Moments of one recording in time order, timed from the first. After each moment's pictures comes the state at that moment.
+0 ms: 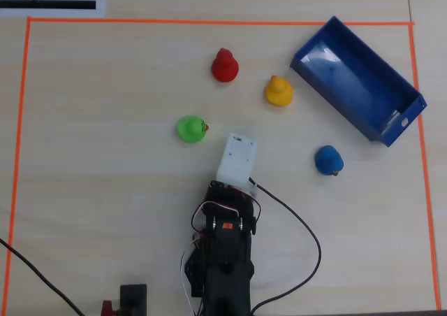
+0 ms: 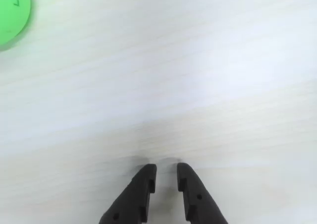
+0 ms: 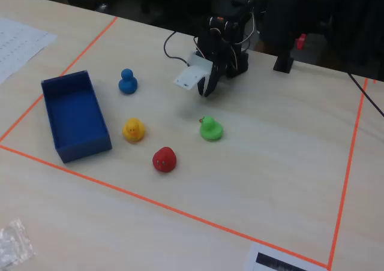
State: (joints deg) arm 7.9 190.0 178.4 73.8 -73.4
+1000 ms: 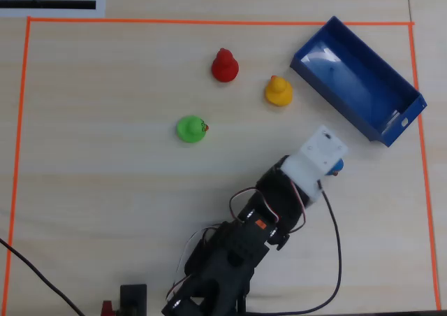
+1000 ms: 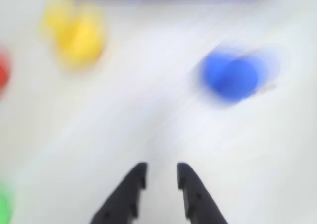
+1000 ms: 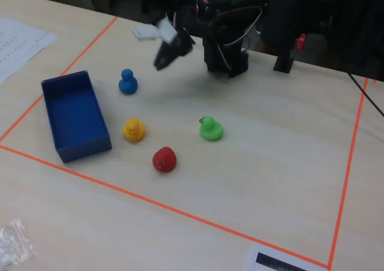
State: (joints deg) arm 47.5 166.5 157.8 43.8 -82.2
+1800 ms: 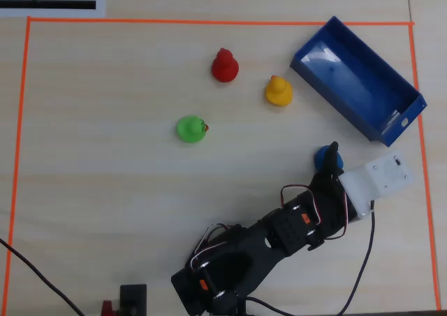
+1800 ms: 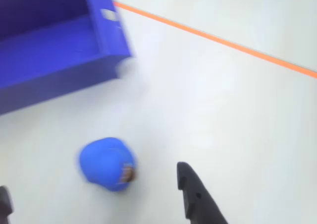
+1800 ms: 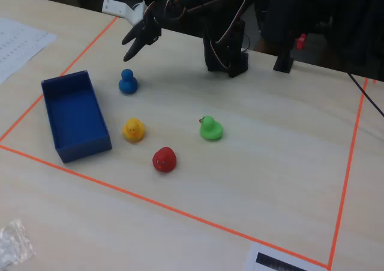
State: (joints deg) arm 64.3 135.5 149.9 16.8 -83.4
